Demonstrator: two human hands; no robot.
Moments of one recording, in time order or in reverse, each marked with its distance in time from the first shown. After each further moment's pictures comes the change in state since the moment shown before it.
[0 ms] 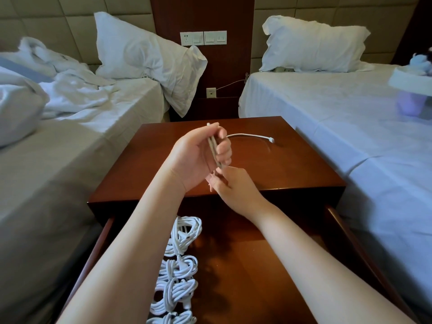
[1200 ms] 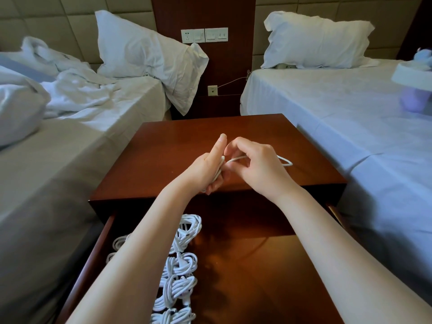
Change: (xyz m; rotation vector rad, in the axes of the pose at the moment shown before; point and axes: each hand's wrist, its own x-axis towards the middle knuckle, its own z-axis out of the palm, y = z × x) left_hand 0.003 -0.026 -0.006 0.938 0.233 -0.288; right_hand 0.002 -0.003 -0.053 -0.170 0.129 -0.205
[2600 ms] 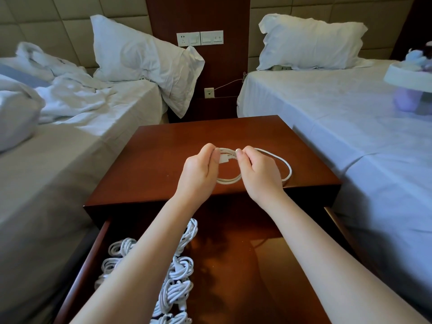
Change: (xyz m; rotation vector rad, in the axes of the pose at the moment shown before) left_hand 0.008 -0.023 0.017 0.184 0.531 0.527; right_hand -0.009 0.008 0.015 -0.029 0.152 0.389
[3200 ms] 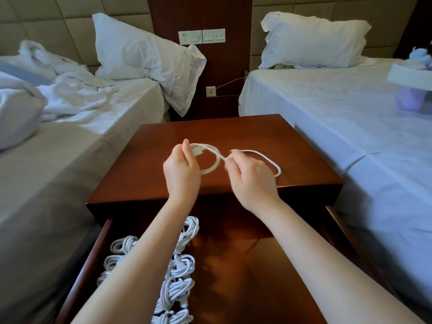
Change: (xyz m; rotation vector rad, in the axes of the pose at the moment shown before) left_hand 0.003 -0.018 -0.003 0.029 0.459 -0.271; right_hand -0.010 -0.002 0.014 -0.086 0.056 -0.276
